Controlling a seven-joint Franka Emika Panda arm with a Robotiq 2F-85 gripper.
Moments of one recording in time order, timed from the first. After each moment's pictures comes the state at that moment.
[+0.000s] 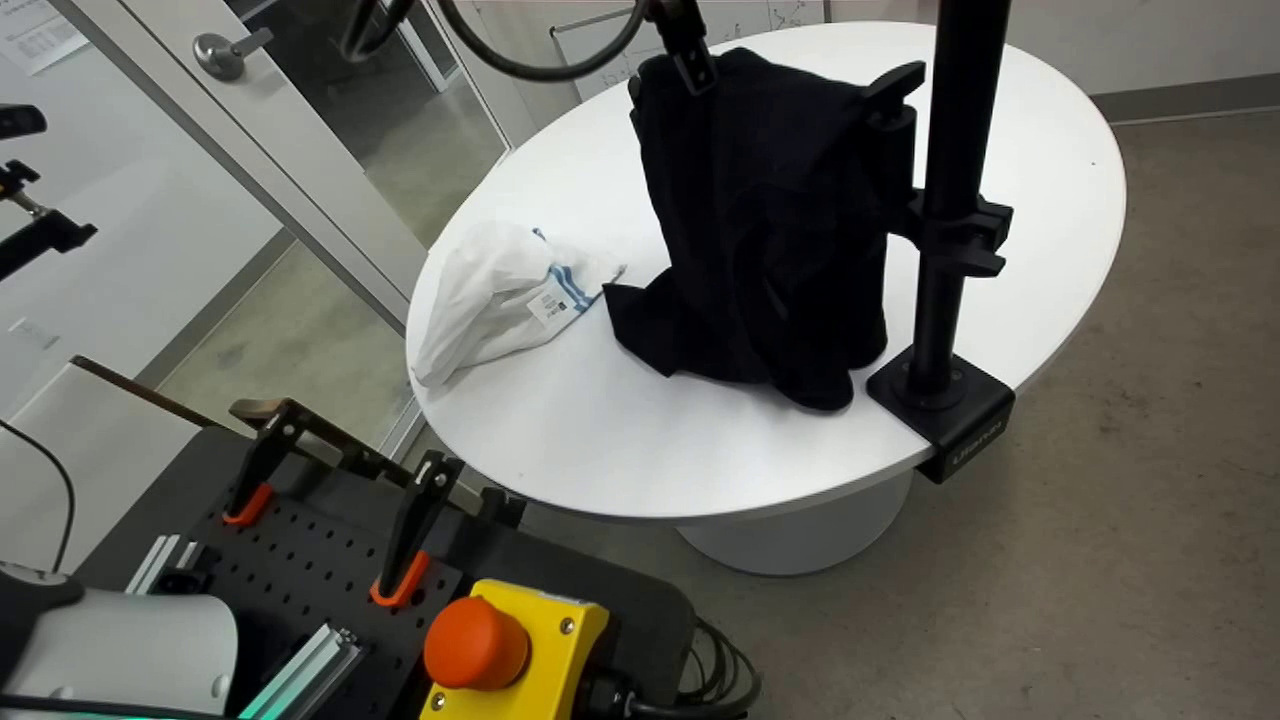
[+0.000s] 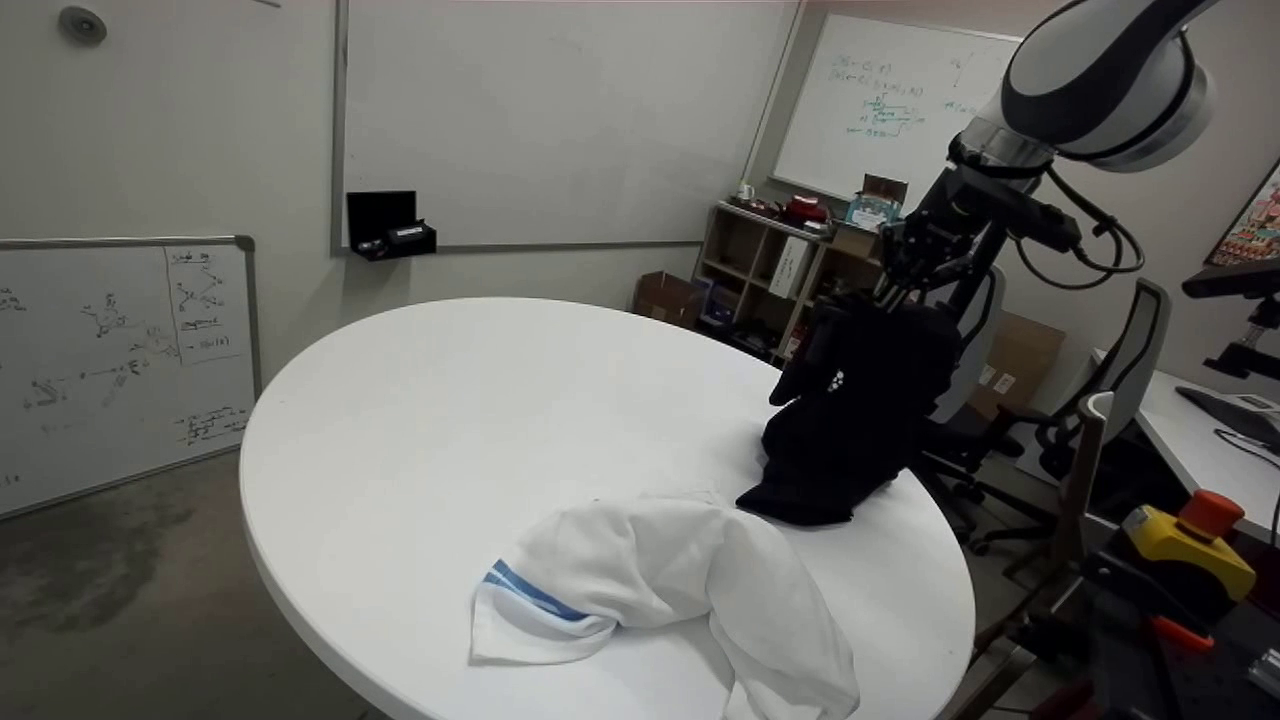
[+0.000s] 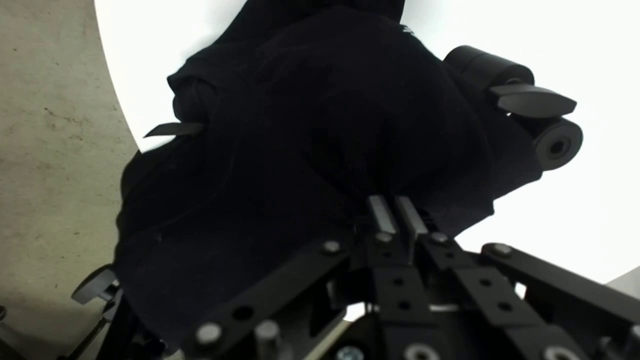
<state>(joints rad) -0.23 0.14 -0.26 -2.39 0.12 2.77 0.43</state>
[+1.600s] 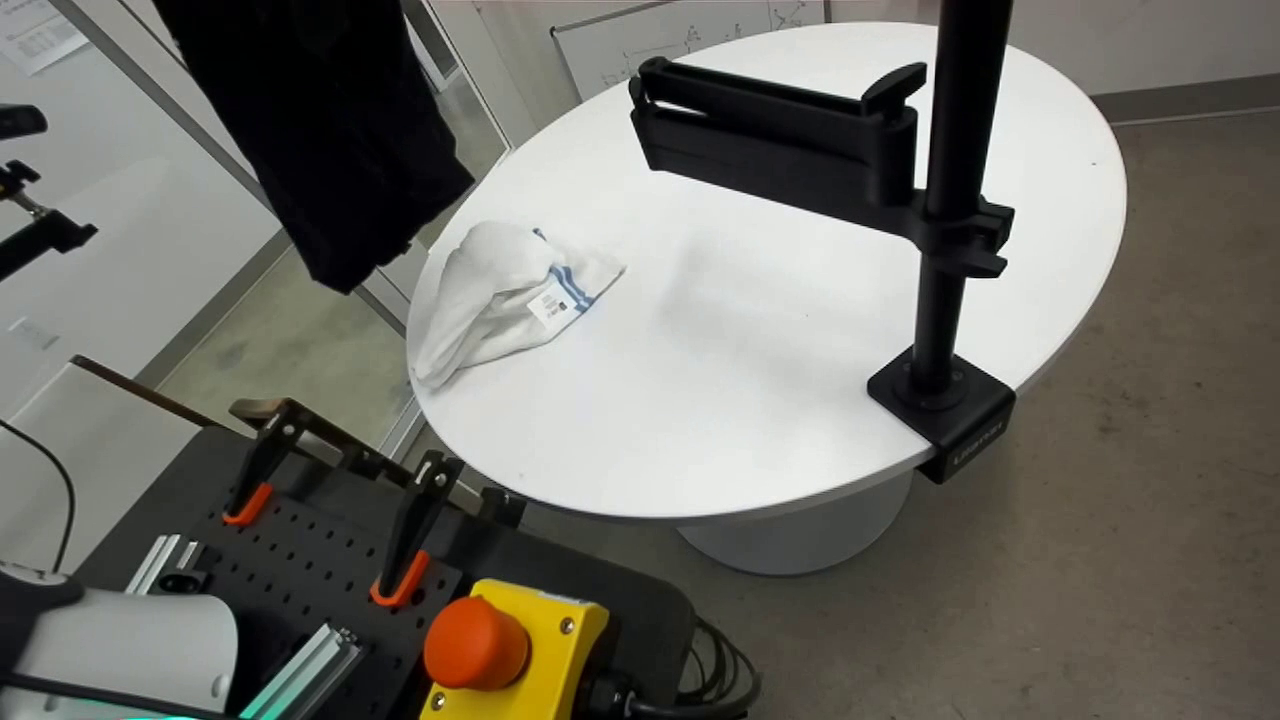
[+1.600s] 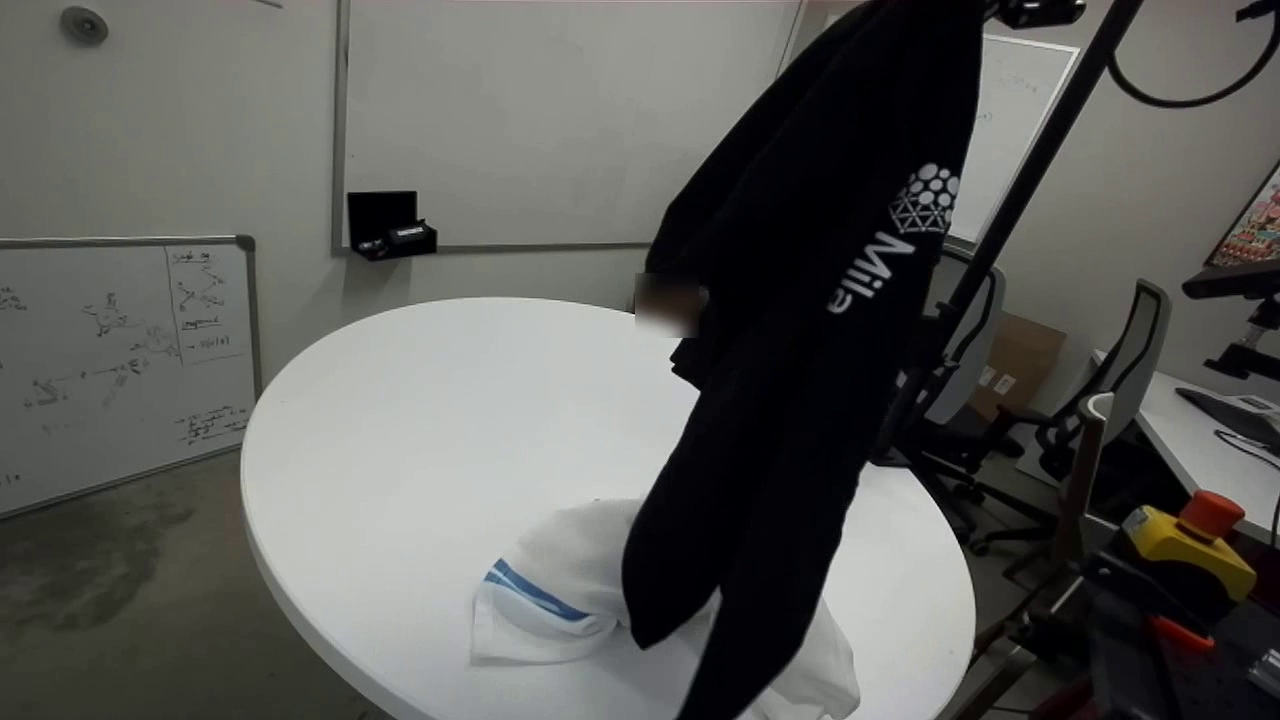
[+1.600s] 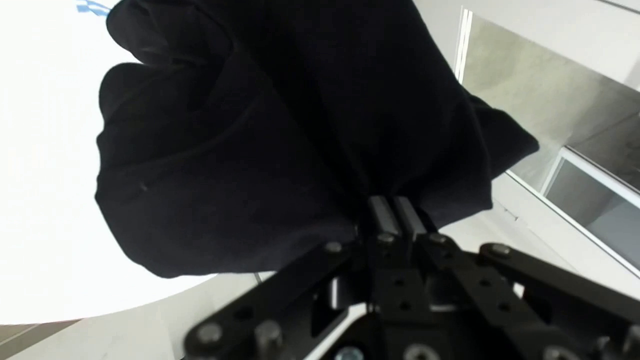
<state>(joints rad) 0.20 -0.57 -0.10 -2.67 0.46 2.62 0.02</state>
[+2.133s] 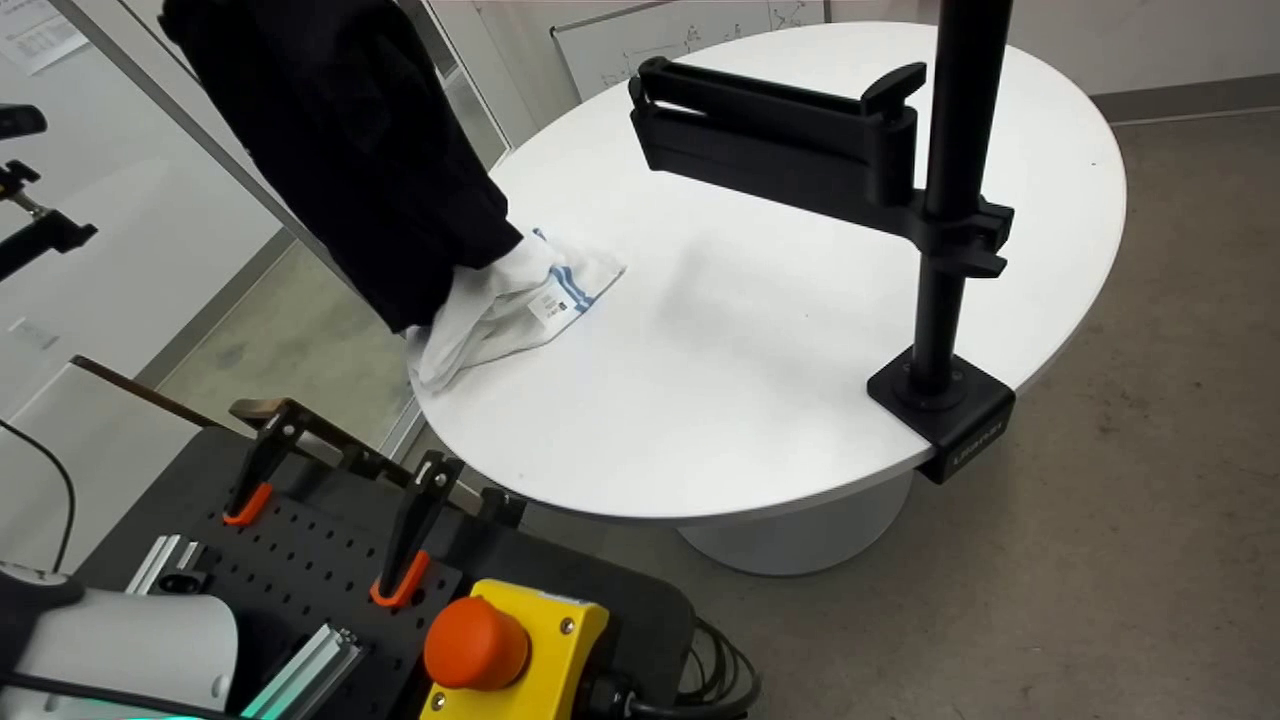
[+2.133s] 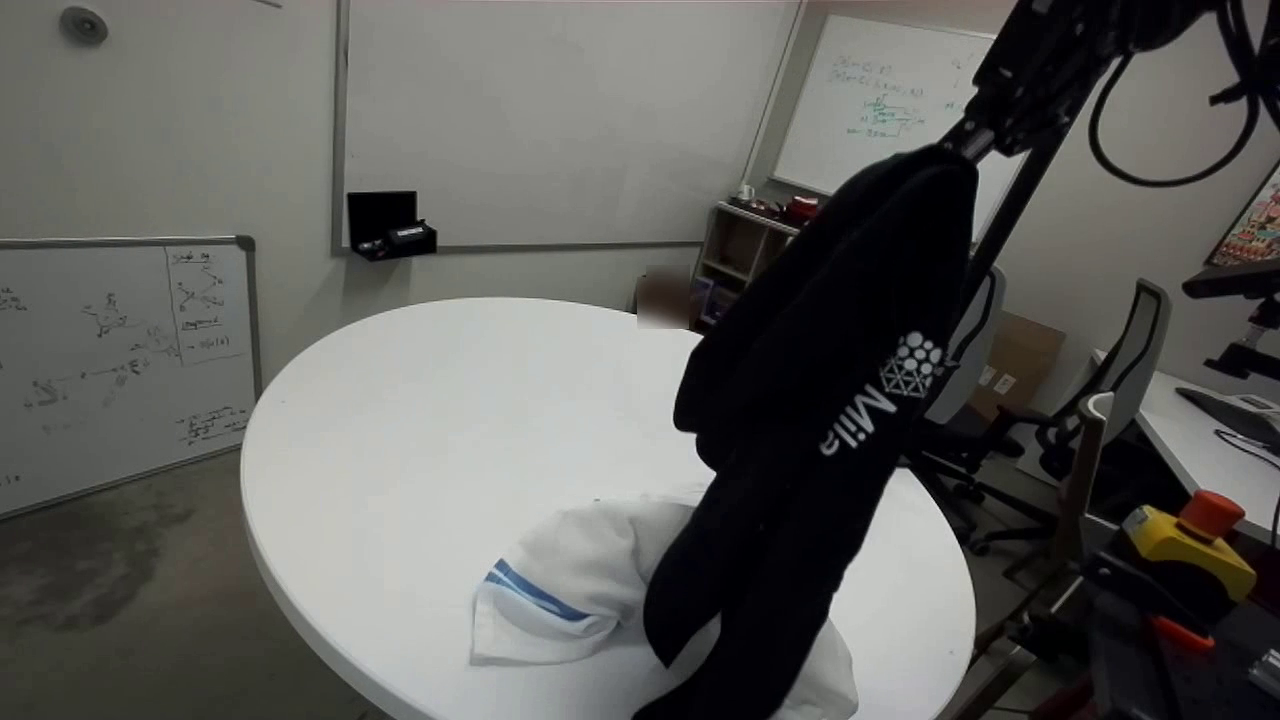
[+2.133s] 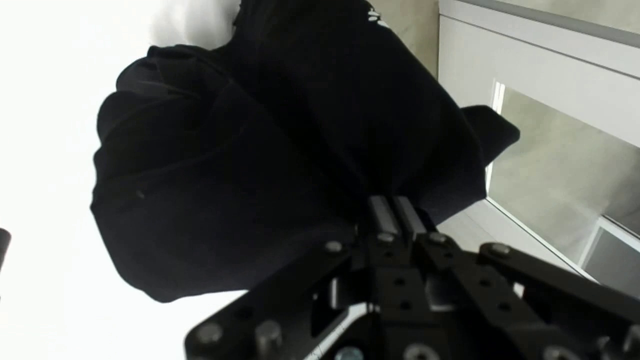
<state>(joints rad) 0.19 -0.51 -0.10 -2.74 0.43 2.58 -0.02</state>
